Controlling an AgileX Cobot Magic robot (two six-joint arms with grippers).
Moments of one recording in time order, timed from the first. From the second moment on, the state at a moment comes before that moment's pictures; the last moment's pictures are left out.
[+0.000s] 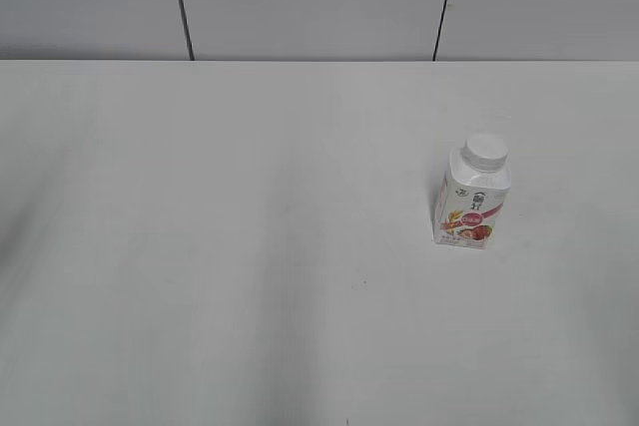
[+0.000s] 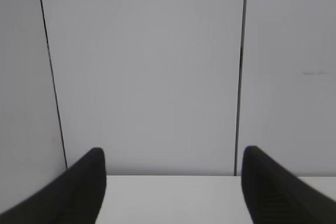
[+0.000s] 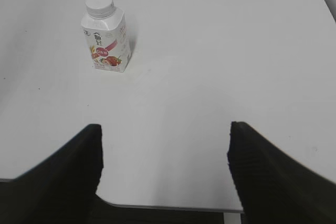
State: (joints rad) left arm 0.00 0.91 -0.28 -0.03 -0.63 0.09; right arm 0.04 -0.01 -0.51 0.11 1.10 -0.12
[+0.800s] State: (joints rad) left arm 0.00 1.45 -0.41 0.52 -0.81 -0.20; right arm 0.04 -0.01 -0.51 0.12 1.10 -0.12
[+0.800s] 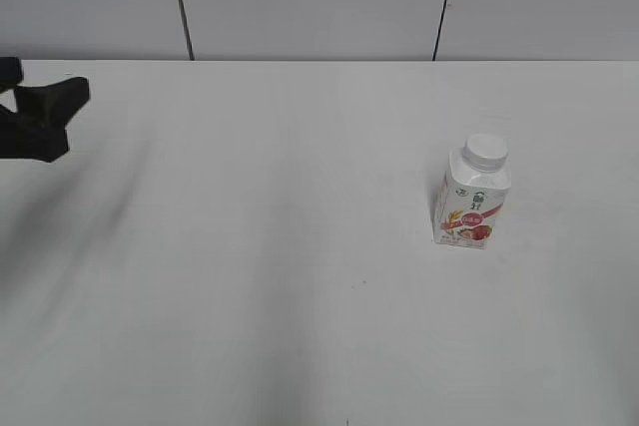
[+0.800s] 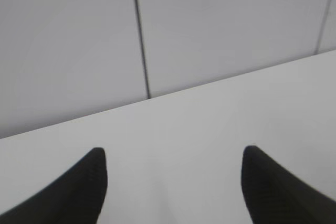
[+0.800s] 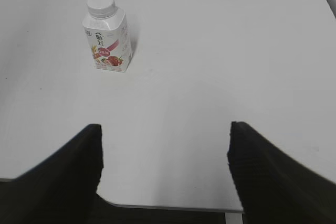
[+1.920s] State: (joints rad) left arm -0.24 2.06 -0.93 1.27 -1.19 -0.54; right arm 0.04 -0.01 -0.51 0.12 1.10 -0.12
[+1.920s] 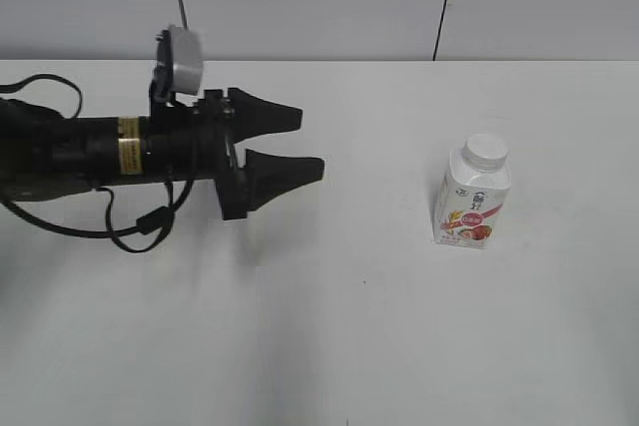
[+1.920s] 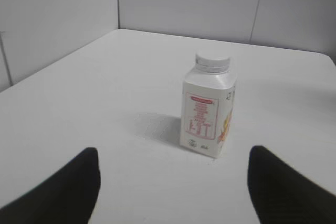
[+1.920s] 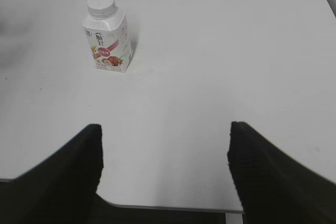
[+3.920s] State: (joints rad) left arm -0.60 2.45 -1.48 1.11 -0.96 -0.67; right arm 0.04 -0.01 -0.51 0.12 1.10 -0.12
